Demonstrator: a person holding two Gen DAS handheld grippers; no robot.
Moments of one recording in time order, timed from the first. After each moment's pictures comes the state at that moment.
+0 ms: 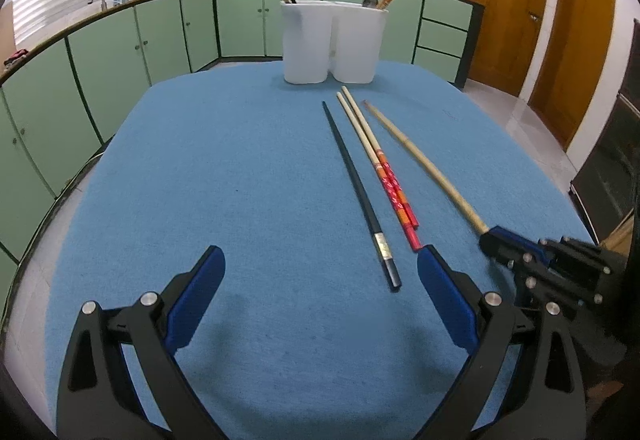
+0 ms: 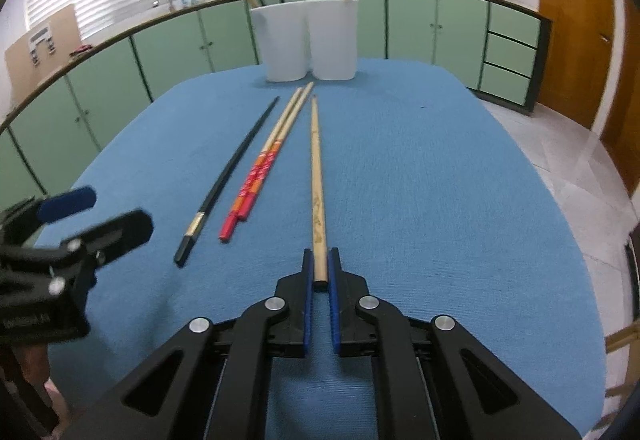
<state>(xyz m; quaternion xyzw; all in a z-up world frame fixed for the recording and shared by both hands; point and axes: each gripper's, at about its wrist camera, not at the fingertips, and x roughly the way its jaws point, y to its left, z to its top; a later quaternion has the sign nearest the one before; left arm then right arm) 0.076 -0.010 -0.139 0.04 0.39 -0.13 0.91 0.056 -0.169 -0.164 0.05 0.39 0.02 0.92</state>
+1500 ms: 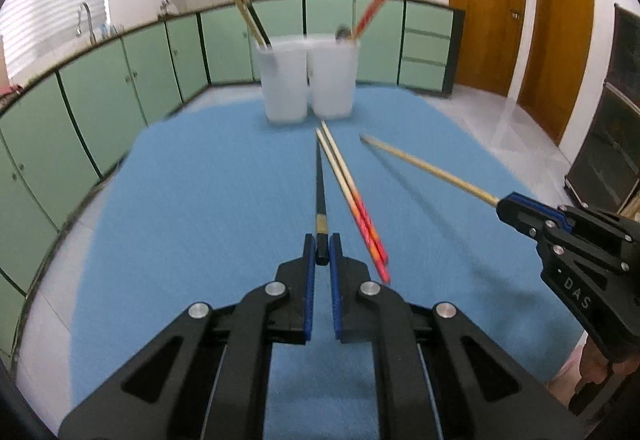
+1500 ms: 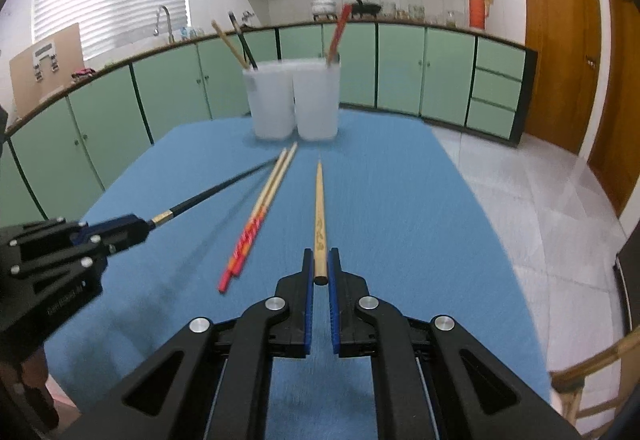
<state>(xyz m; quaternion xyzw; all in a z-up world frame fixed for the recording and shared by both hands) 0.068 -0.026 -0.097 0.07 0.34 -0.14 0.93 0.041 -0.186 -0.106 0.03 0.32 0.02 0.95</state>
